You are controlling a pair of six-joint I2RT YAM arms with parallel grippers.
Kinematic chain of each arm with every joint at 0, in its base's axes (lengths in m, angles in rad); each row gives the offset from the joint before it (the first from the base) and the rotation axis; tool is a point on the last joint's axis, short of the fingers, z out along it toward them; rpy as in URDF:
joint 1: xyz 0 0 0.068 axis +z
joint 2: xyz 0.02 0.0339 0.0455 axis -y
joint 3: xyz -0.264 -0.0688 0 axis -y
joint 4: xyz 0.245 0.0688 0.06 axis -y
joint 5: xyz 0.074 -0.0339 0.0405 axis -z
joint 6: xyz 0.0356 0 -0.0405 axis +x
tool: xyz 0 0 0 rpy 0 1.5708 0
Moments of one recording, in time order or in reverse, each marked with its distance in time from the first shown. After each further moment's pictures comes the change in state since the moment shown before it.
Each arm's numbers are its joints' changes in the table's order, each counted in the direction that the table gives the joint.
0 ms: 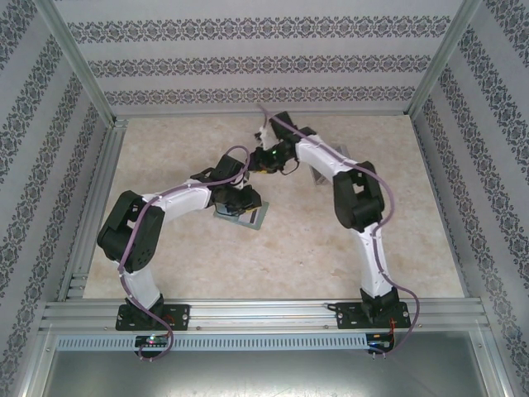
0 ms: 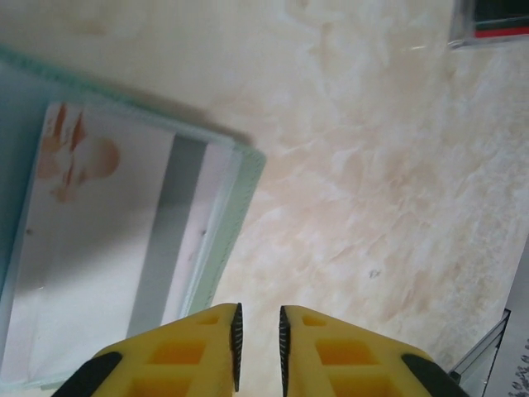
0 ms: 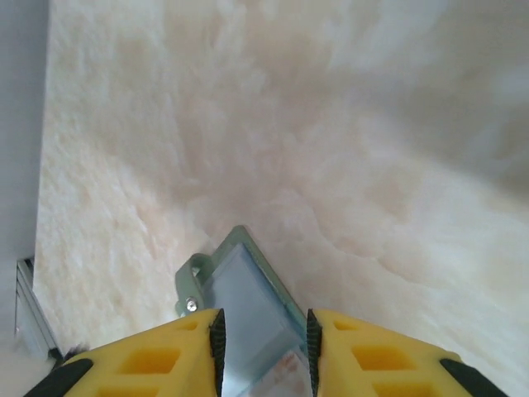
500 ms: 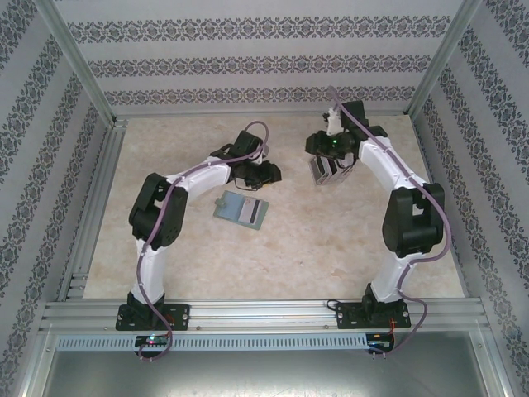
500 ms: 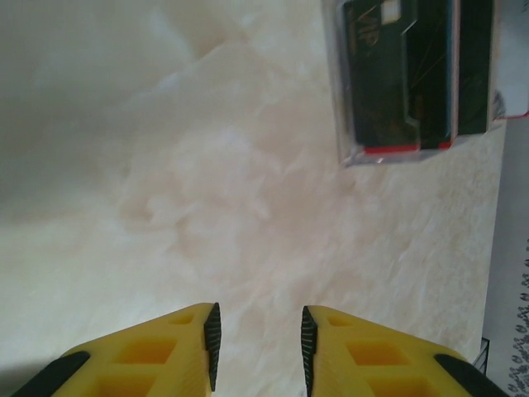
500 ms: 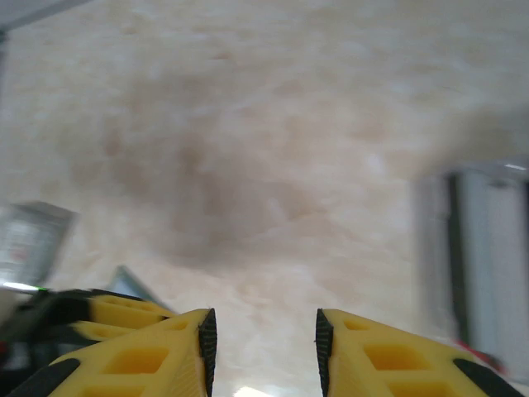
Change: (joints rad) left arm 0.000 -0.309 0.451 -0.042 0.029 0.069; right arm -0.299 0.413 -0.379 0.068 0.205 -0.049
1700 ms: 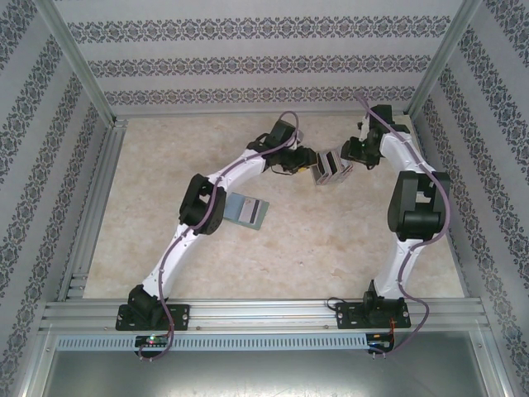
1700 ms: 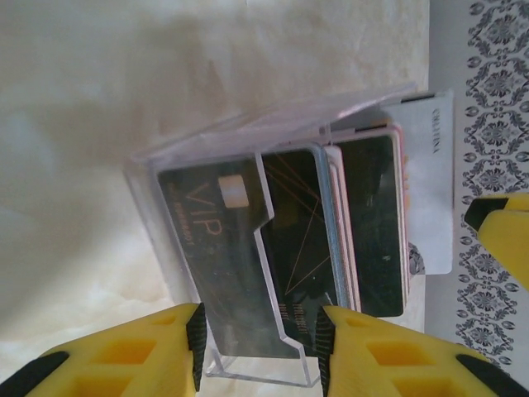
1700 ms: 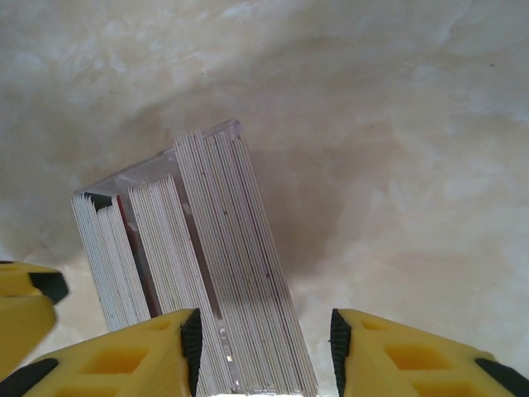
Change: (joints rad) left arm -0.079 -0.562 0.785 -0.047 0.071 -0.134; right arm -0.202 -0.159 0.095 -0.138 0.194 -0.127
